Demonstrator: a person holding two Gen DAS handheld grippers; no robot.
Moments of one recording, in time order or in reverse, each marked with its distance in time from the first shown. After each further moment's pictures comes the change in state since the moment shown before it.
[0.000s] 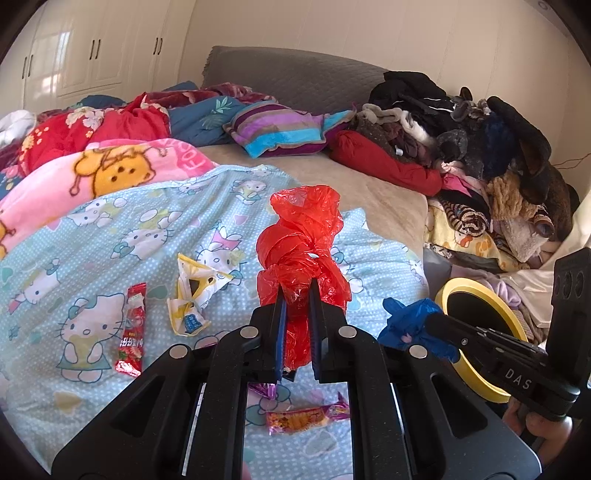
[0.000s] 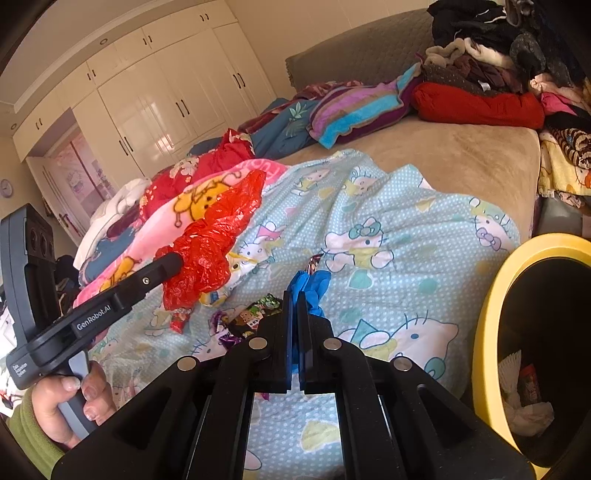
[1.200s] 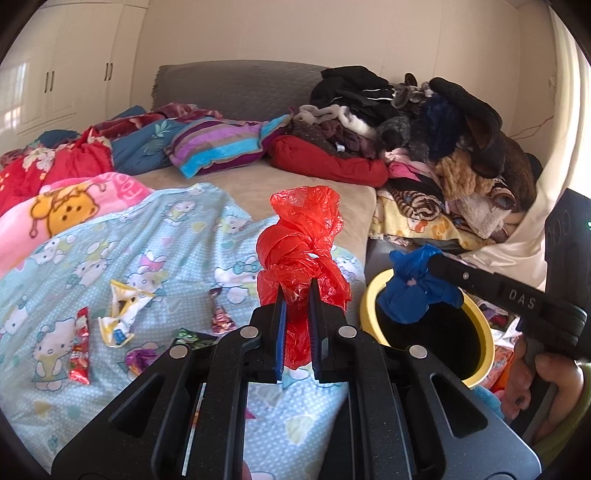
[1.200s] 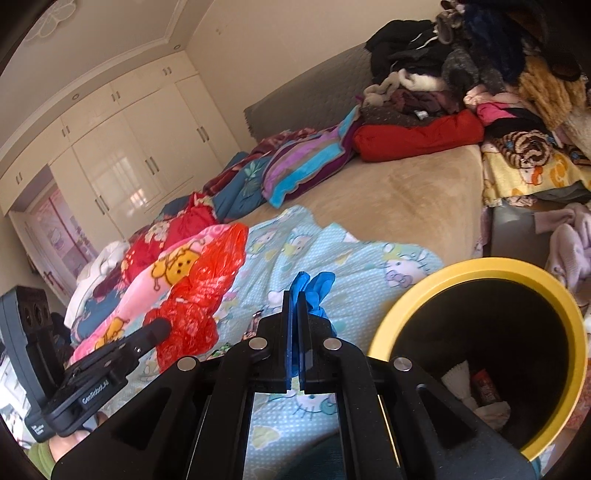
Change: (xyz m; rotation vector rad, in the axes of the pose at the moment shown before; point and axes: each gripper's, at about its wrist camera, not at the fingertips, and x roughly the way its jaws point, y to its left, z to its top) left arm -0.016 -0.096 -0.002 0.142 -0.024 -0.122; right arm -0.108 -0.058 0.017 0.140 -0.190 -0.103
